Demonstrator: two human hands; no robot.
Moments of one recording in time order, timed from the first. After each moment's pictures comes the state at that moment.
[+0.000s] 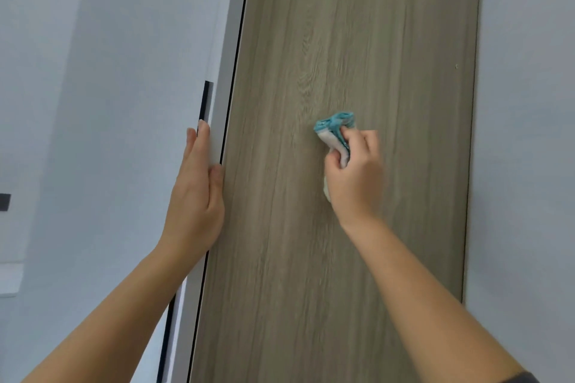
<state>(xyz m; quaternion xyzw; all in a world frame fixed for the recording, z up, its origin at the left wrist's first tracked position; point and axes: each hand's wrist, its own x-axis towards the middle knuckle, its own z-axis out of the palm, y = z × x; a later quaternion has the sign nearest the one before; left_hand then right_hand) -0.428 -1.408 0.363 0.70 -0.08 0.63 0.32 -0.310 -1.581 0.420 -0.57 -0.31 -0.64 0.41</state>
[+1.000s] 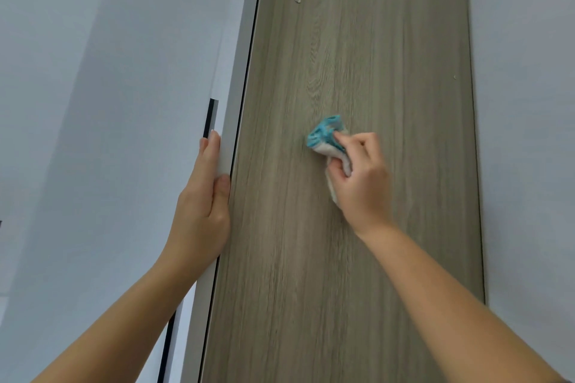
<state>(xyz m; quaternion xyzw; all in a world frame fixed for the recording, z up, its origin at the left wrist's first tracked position) -0.422 -1.396 0.349 0.68 -0.14 0.63 0.35 -0.297 -1.580 0.412 -0.53 -0.38 -0.69 0.32</state>
